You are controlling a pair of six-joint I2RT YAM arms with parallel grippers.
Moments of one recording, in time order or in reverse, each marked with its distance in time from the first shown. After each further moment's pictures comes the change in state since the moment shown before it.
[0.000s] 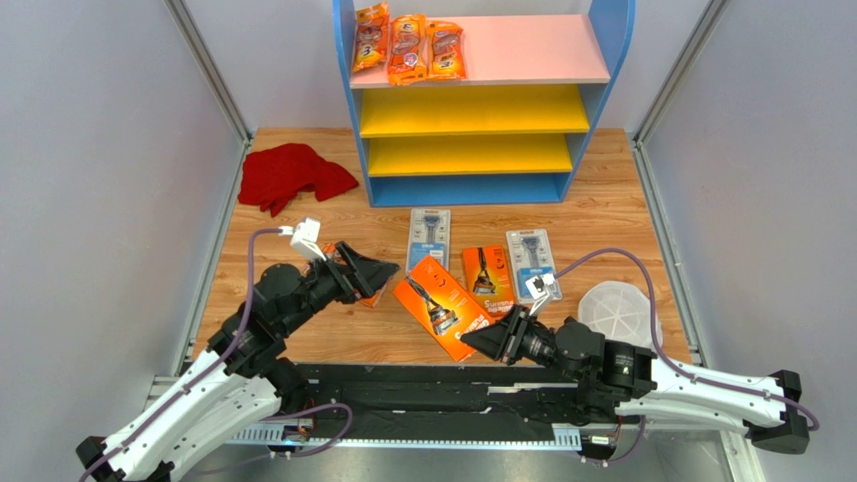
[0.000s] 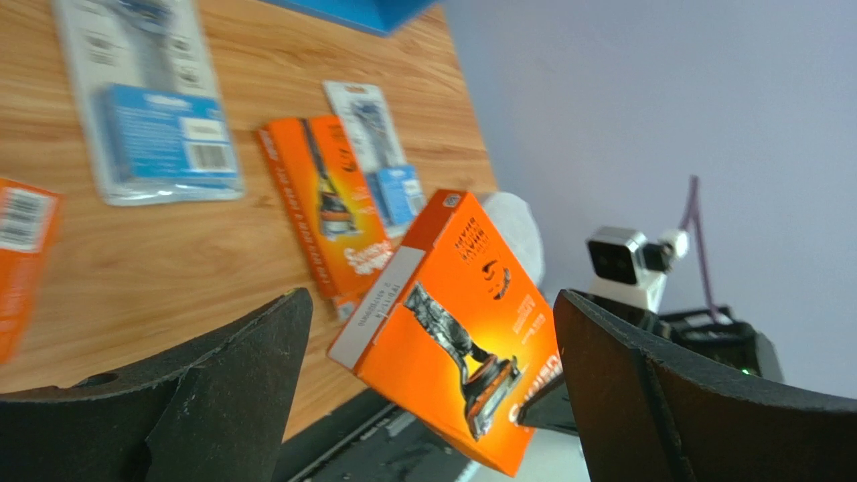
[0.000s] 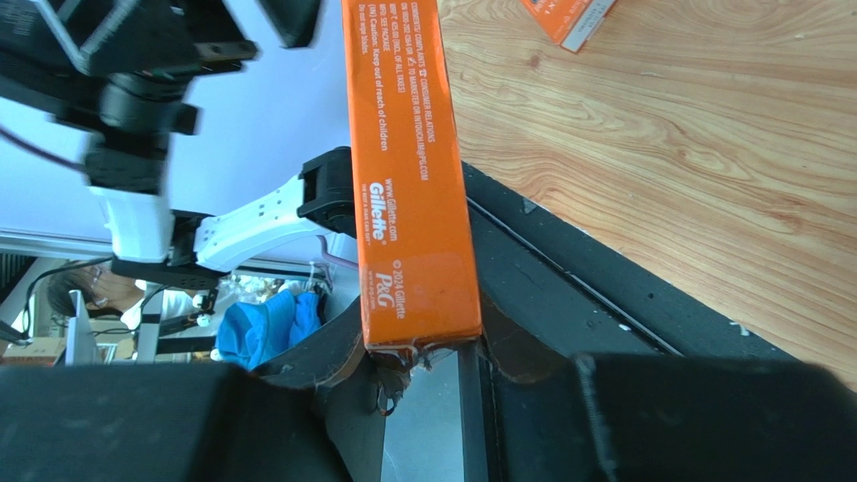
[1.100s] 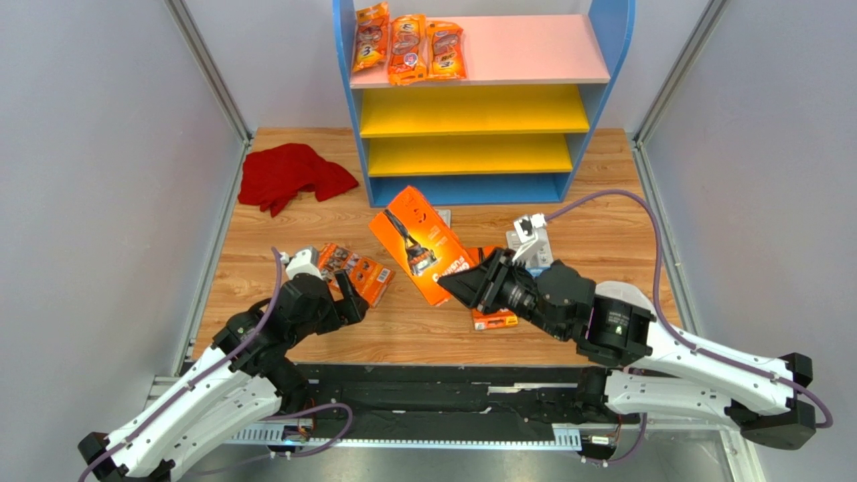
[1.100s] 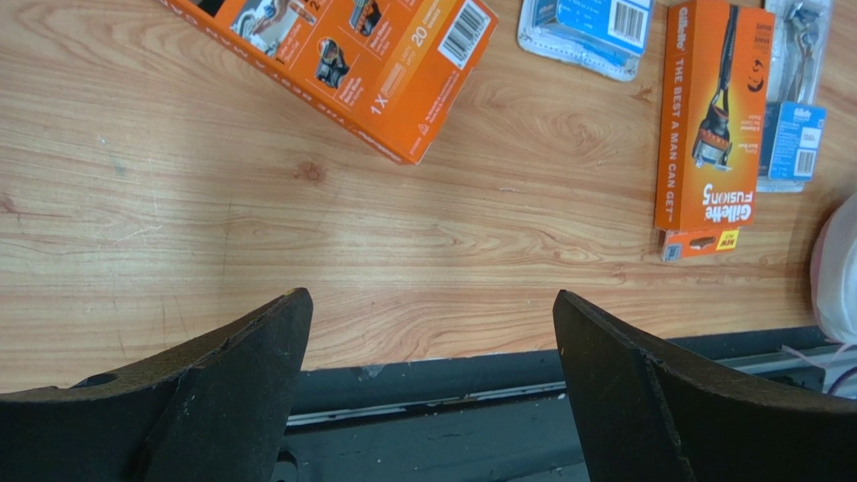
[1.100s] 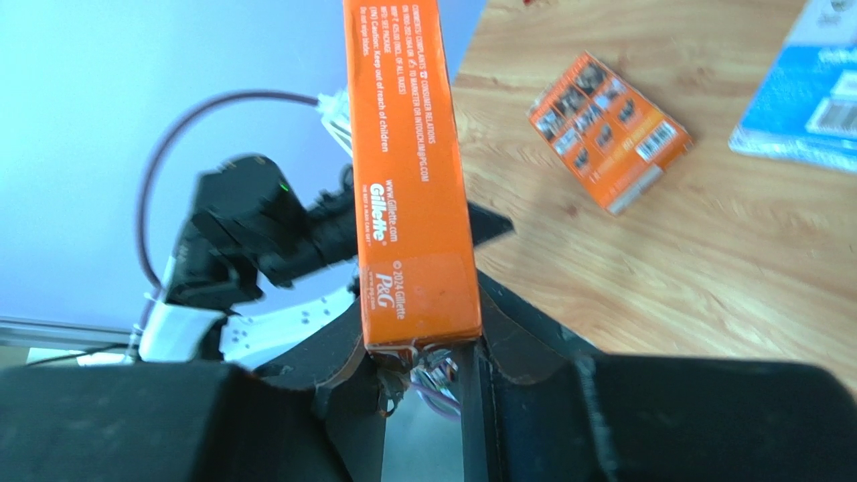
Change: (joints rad) left arm -0.001 0.034 0.045 -0.646 -0.298 0.051; right arm -0.098 0.400 0.522 -0.107 0.053 -0.154
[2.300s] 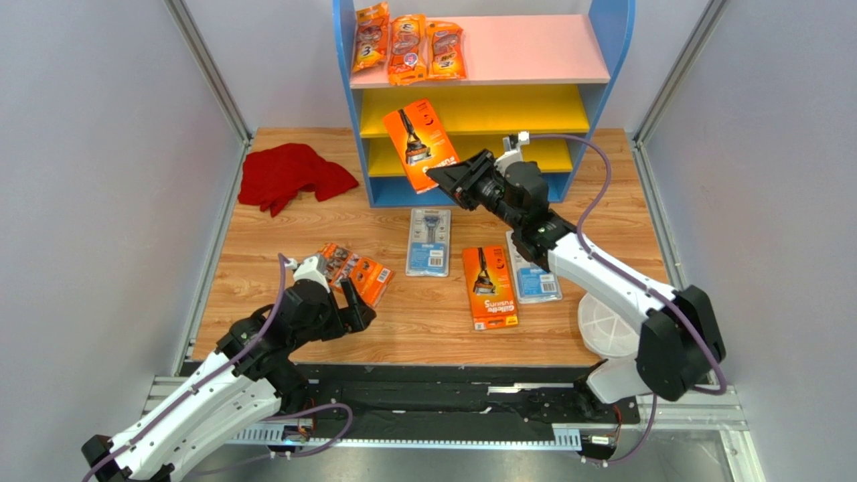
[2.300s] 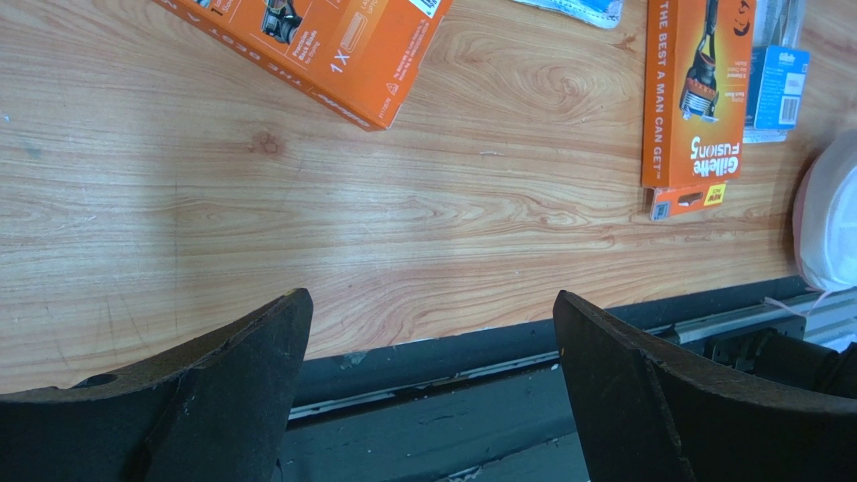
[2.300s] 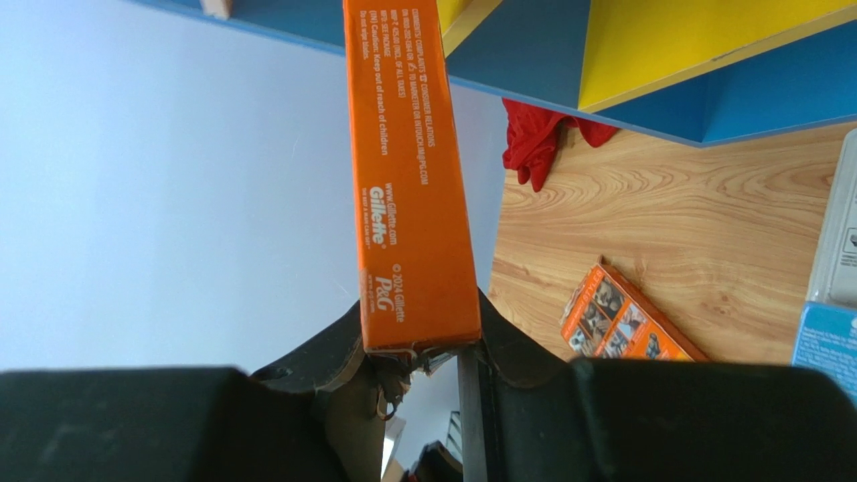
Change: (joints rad) left arm 0.000 -0.044 -0.084 0.058 0.105 0.009; right arm -0.629 0.624 0.210 0.530 -0.460 0.242
